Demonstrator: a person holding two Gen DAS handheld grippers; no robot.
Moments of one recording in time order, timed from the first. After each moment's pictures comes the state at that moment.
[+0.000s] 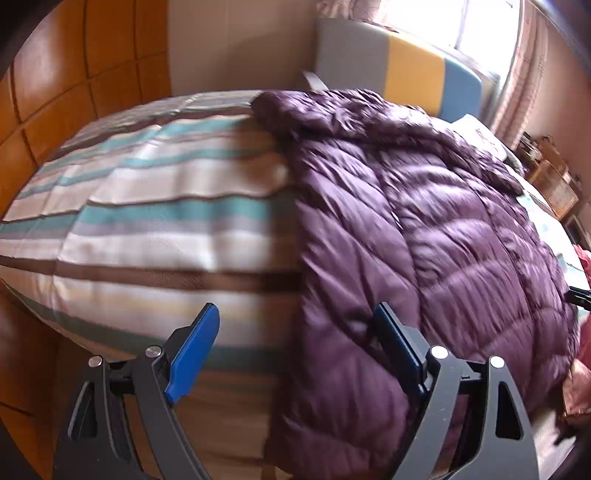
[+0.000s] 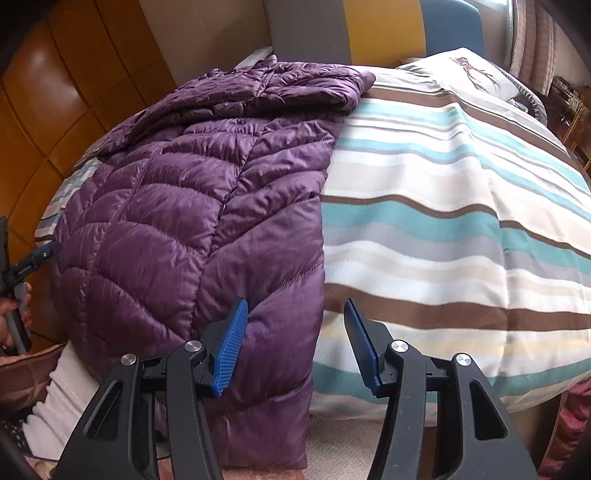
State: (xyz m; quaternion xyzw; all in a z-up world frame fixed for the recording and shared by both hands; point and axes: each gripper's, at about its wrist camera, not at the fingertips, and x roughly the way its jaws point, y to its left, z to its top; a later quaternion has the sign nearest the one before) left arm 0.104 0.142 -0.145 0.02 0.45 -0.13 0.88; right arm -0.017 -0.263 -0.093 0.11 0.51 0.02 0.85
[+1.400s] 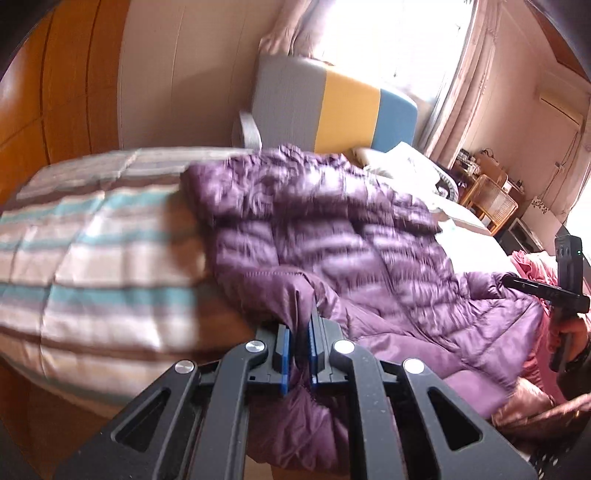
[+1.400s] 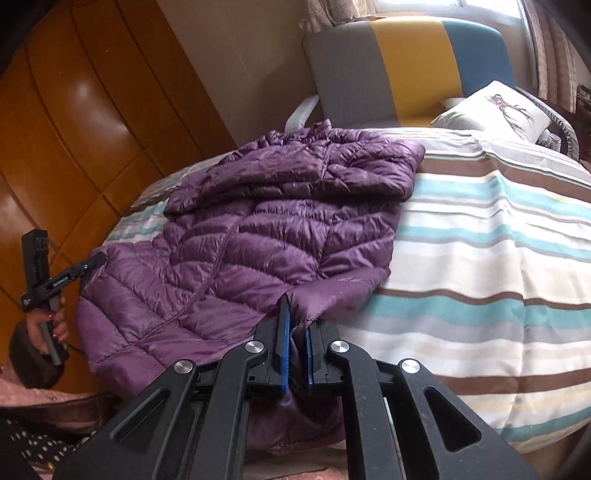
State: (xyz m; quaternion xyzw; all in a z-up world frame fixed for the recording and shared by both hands) left arm 0.114 0.117 -0.048 -0.01 0.38 -0.24 0.89; right arm 0.007 -0.266 -0.018 0.16 0.42 0.10 0.89
